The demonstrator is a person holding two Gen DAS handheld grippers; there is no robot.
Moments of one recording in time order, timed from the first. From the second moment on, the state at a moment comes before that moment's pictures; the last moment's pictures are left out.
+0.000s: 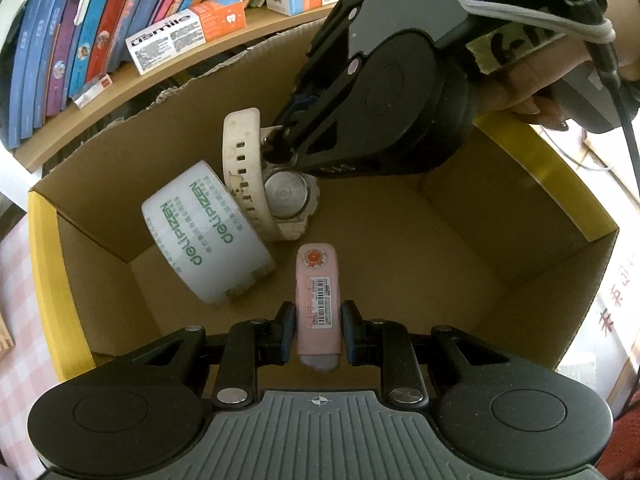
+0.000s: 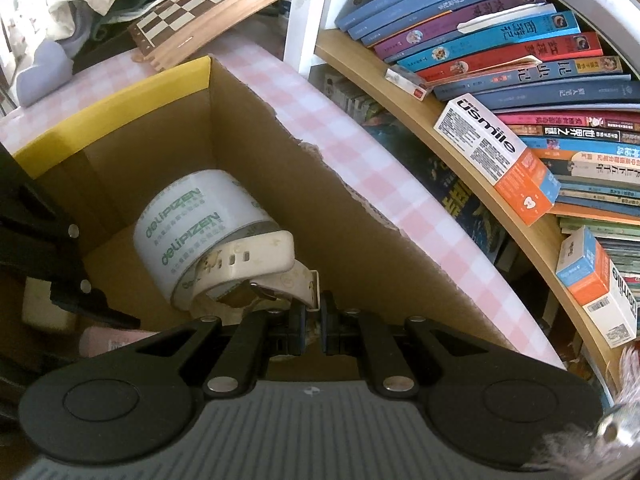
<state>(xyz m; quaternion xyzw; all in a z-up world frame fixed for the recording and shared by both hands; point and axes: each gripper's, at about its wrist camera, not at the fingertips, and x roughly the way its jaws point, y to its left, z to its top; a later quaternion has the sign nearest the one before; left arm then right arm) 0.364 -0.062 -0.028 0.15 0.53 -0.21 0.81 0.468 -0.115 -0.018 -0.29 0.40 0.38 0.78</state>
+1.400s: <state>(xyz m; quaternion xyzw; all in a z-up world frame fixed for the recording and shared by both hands) 0.237 -0.022 0.074 0.11 0.33 -0.18 0.92 0.328 -0.158 0.098 -0.18 0.30 0.38 0.85</state>
